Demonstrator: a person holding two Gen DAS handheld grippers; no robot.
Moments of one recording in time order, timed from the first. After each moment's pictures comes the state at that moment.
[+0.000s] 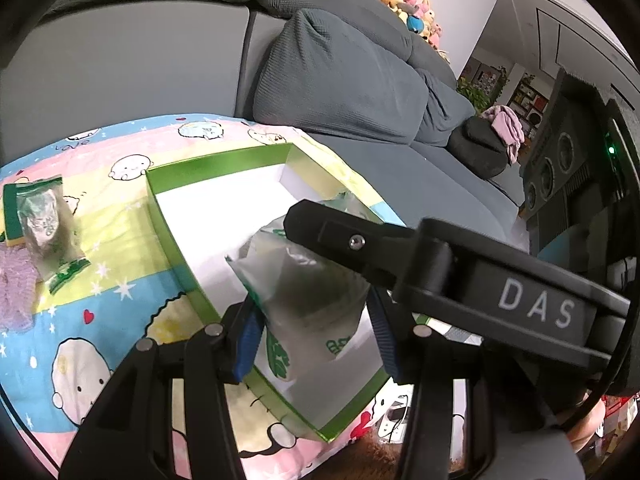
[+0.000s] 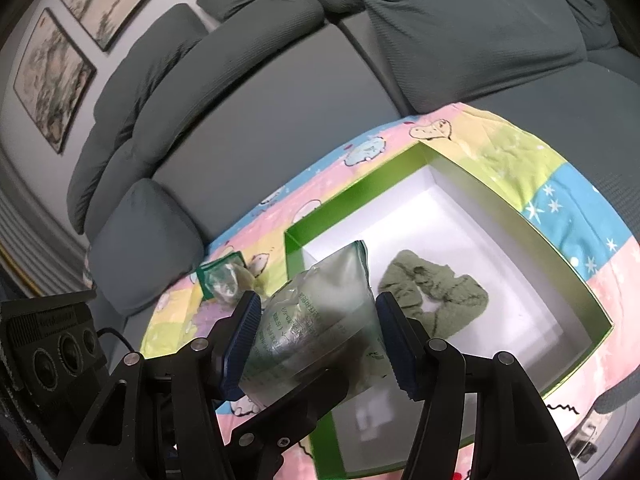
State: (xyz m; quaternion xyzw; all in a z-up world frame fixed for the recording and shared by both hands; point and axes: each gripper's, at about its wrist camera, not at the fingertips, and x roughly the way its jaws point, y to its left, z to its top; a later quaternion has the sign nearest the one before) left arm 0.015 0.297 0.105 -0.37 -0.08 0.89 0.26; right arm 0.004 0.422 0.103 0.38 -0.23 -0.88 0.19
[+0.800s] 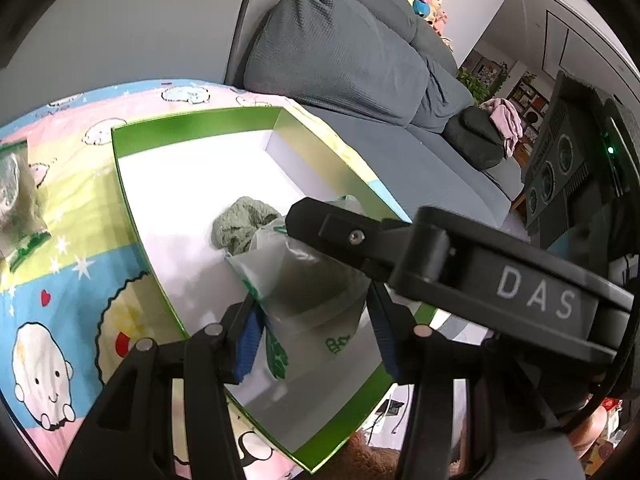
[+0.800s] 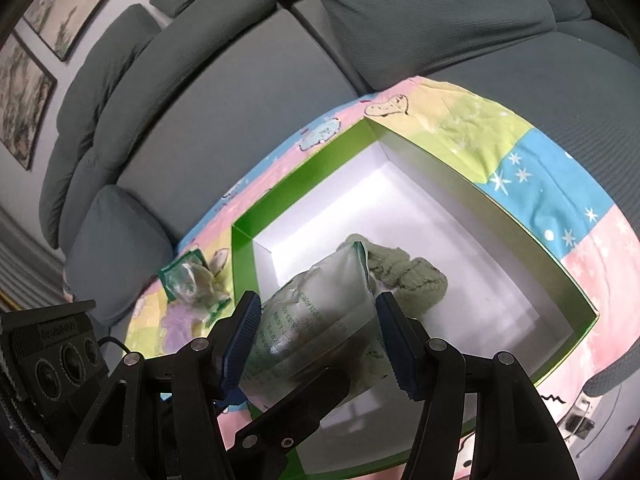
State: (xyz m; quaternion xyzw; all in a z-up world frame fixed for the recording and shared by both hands) left arm 0.003 0.309 0.080 -0.41 -0.11 0.86 0.28; right arm -0.008 0.439 0.077 0.42 -0.25 -0.86 0.14
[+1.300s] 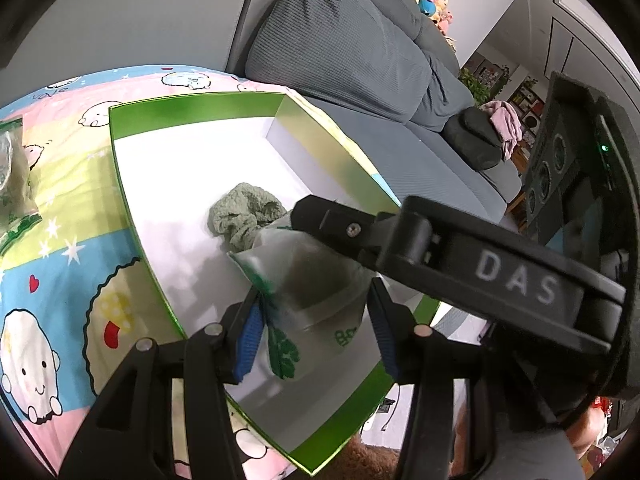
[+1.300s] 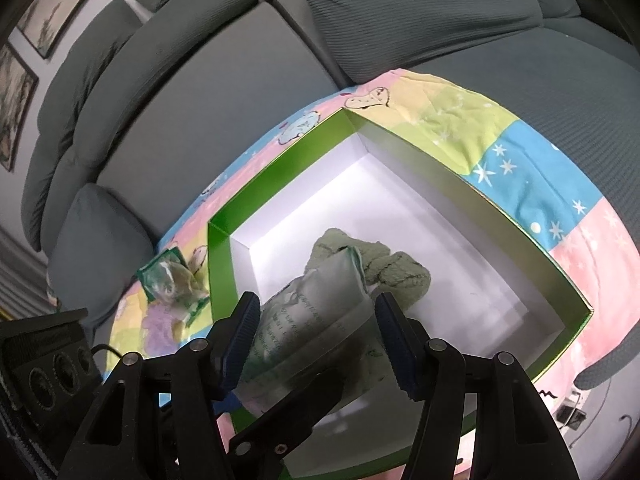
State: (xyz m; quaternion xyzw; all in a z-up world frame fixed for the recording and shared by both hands) left arm 0.004 0.307 0.077 -0.42 -0.13 0.85 0.28; right arm -0.013 0.440 0.070 0.44 -0.24 -0.86 0.10
